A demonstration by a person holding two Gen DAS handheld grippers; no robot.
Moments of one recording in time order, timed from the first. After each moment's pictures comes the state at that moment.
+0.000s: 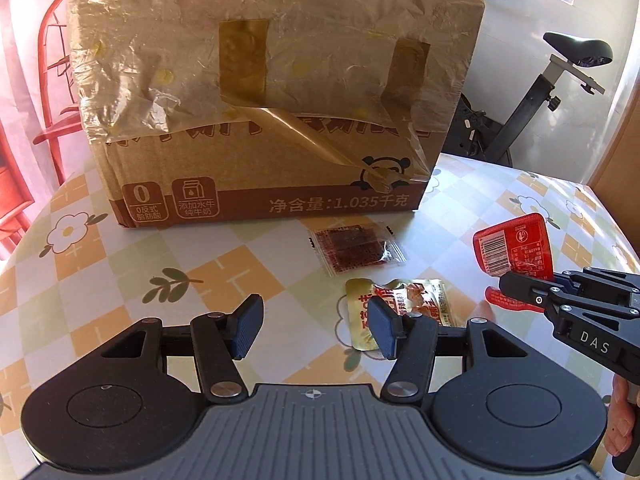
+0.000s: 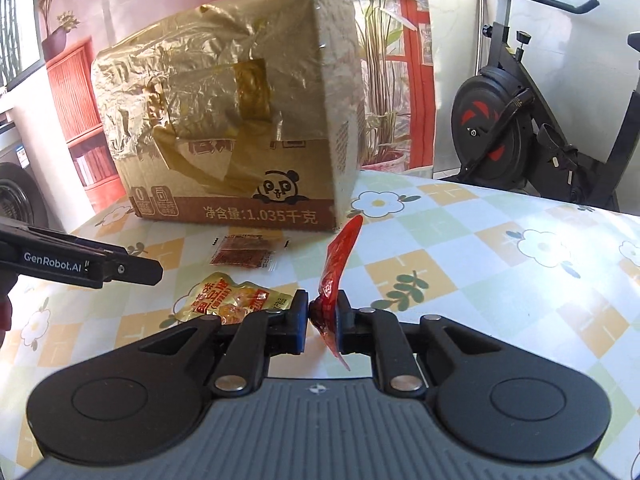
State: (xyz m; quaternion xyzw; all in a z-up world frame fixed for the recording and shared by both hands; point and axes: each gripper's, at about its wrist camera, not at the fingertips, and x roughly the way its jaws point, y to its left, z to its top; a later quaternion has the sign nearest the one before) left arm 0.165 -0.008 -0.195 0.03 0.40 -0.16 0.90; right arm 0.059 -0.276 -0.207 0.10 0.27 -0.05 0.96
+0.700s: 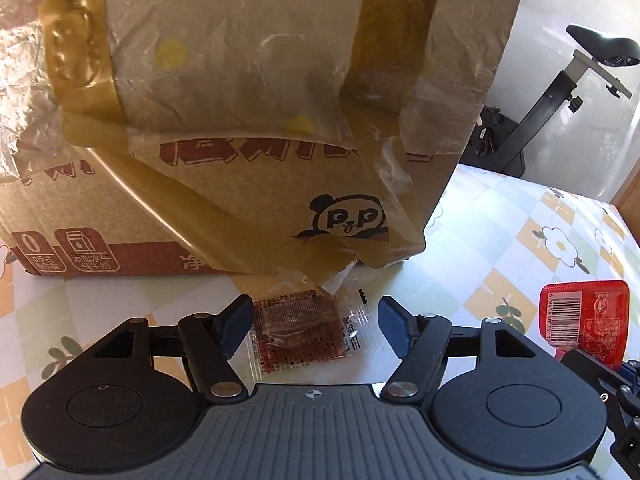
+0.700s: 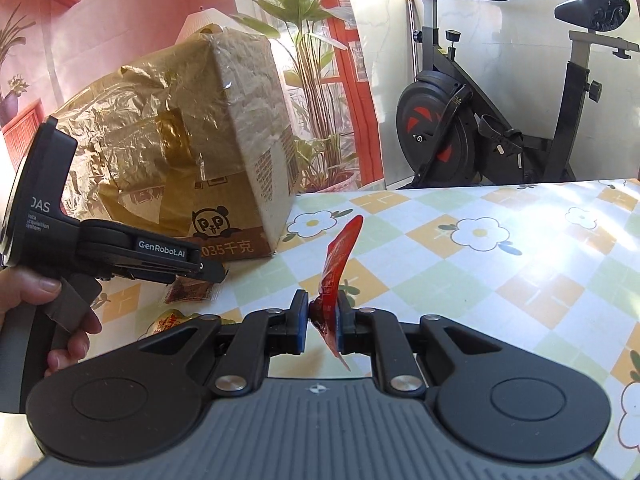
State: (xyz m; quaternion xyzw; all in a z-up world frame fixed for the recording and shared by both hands) left arm 0.245 -0.079 -0.225 0.02 0.43 -0.14 0.89; right arm 0.041 -0.303 -0.208 0.15 0.23 -0.11 0.96
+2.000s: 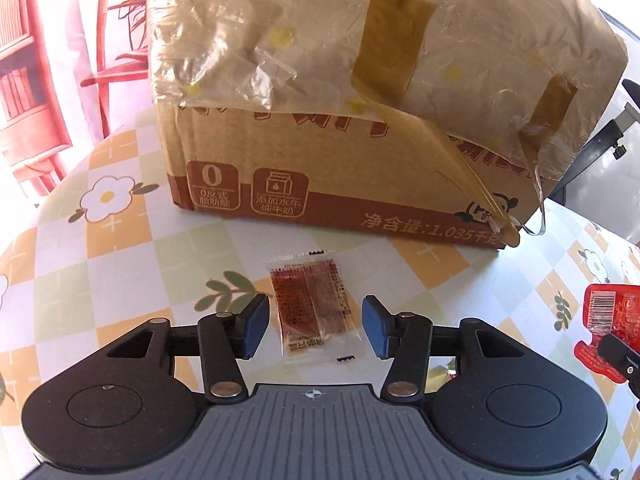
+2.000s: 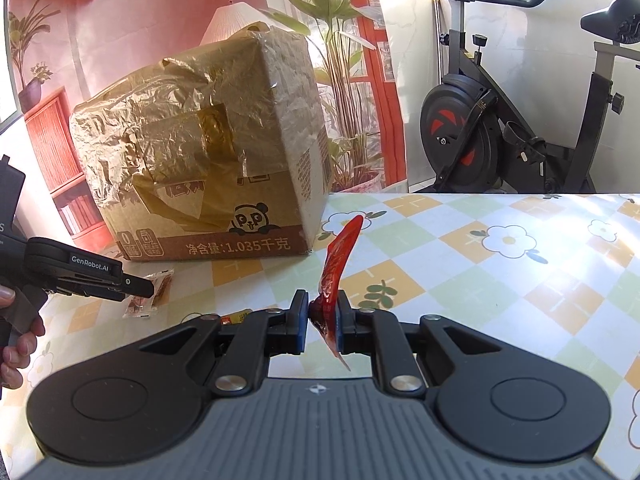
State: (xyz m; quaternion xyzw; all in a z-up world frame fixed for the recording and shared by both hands) left arm 0.217 0.032 -0.216 -0.03 0.44 -0.07 0.90; right arm 0.042 -0.284 -0.199 0.13 0.24 -0.08 0.96
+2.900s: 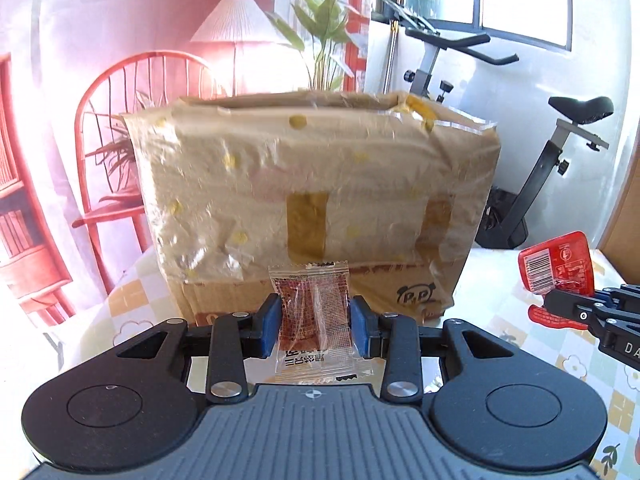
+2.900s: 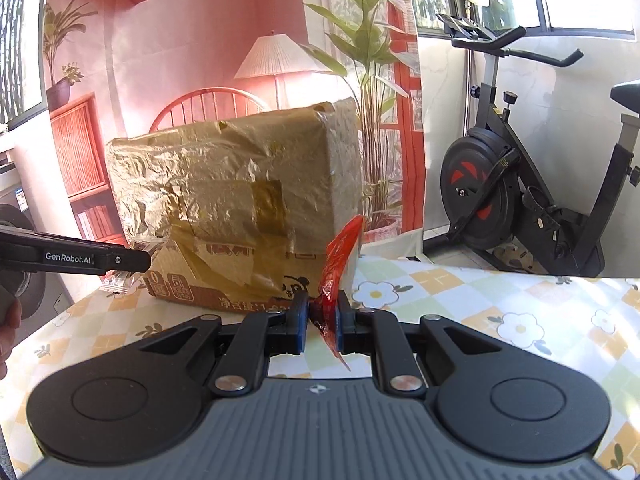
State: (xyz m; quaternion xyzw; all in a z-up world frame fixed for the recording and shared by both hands) left arm 0.160 0.018 -0.109 0.04 0.29 -0.12 0.95; right arm 0.062 -0.254 -0.126 0.07 0.18 -0.06 0.98
